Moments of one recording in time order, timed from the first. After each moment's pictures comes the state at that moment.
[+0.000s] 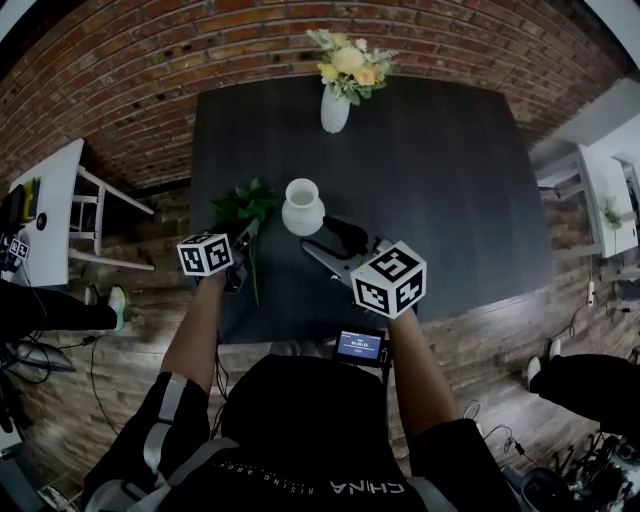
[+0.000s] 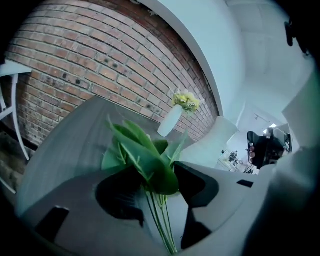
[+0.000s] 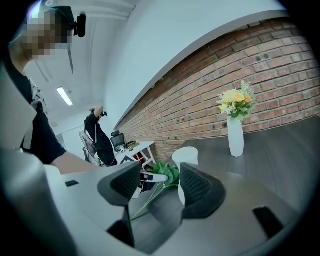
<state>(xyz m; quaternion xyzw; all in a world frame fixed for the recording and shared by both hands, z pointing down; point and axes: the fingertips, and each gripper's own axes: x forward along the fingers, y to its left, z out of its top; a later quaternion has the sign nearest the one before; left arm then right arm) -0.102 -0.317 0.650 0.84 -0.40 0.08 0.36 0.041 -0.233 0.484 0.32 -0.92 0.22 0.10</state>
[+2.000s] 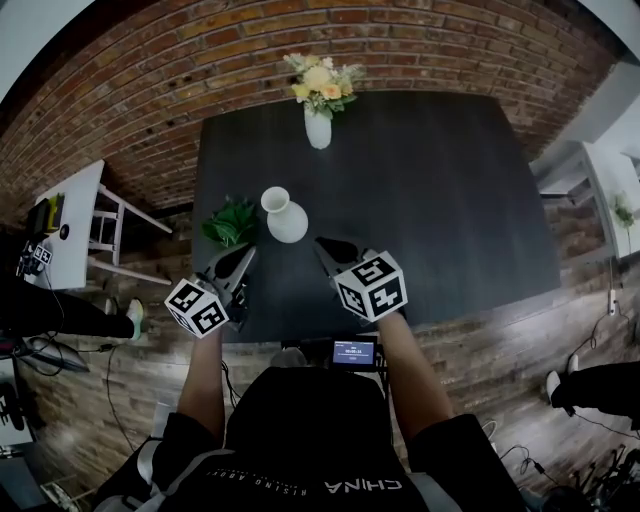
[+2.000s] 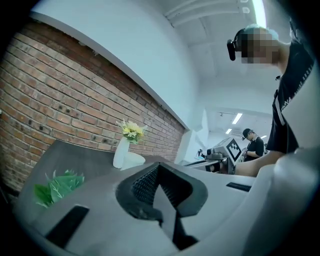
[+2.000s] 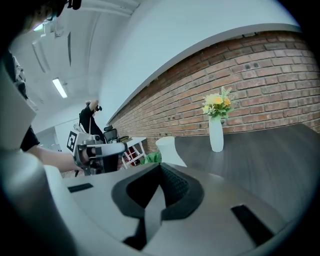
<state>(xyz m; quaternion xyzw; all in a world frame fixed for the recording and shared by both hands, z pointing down) -0.007 -0.200 0.480 0.93 -0.33 -0.01 0.17 0.111 -0.205 0.506 0.36 -0.90 0.20 0.13</state>
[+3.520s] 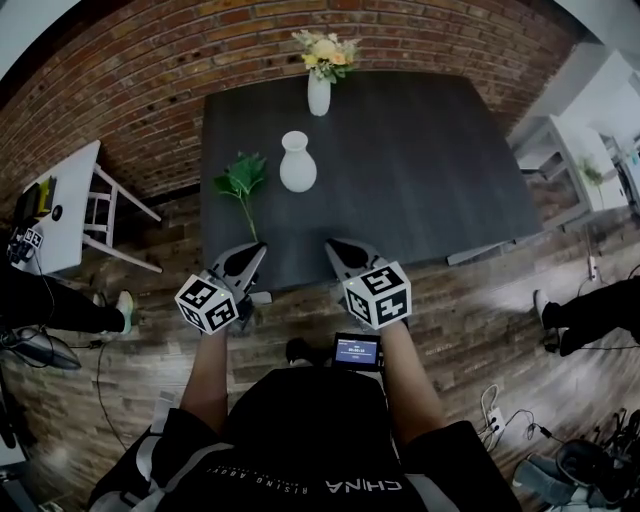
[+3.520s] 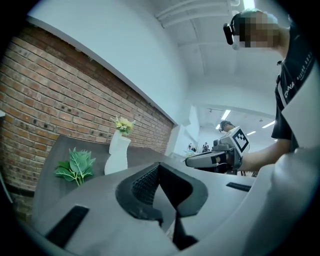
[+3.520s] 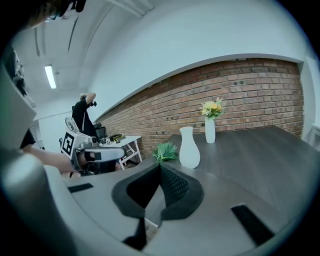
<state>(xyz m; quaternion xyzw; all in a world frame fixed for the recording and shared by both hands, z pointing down) -0.067 -0.054 0.498 0.95 -0.28 0.01 0.16 0.057 -0.042 0.501 0.45 -0.86 0.18 0.14</state>
